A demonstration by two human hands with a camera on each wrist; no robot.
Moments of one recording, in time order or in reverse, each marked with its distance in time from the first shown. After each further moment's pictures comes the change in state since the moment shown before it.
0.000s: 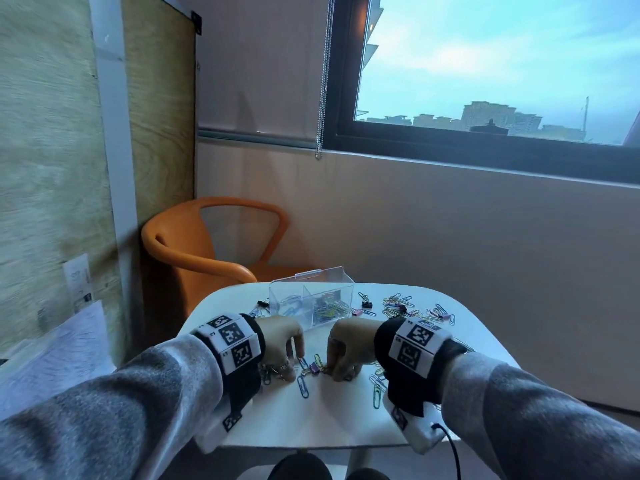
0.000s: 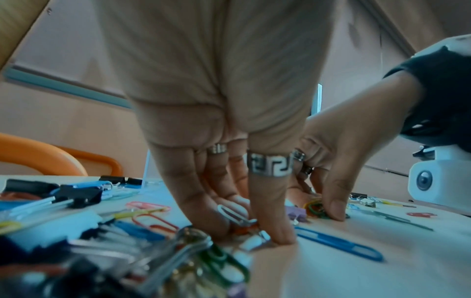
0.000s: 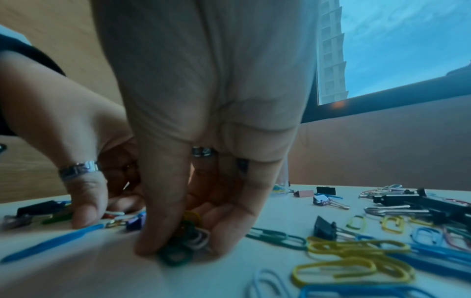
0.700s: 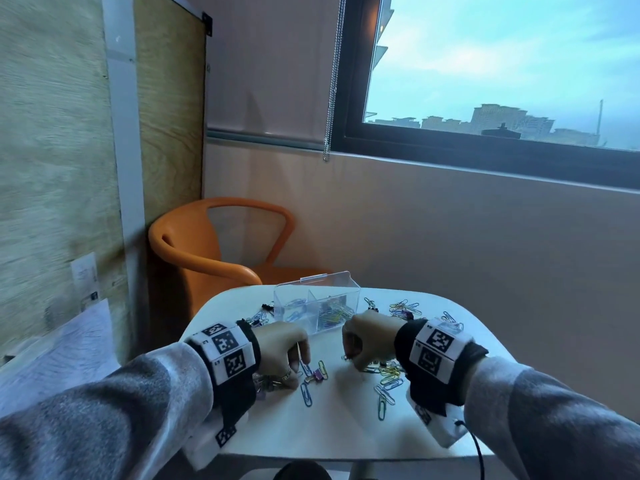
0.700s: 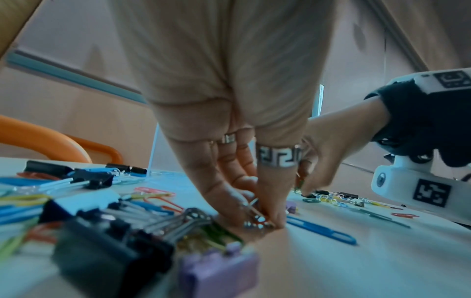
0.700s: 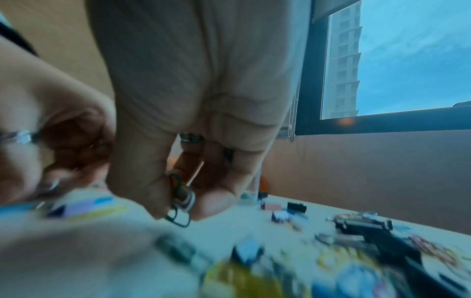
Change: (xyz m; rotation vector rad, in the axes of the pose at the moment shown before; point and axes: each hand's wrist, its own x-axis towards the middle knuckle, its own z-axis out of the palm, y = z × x) left_hand -0.003 -0.006 0.004 -0.085 0.032 0.088; right_hand -0.001 0.016 -0.014 -0.190 0.137 -0.035
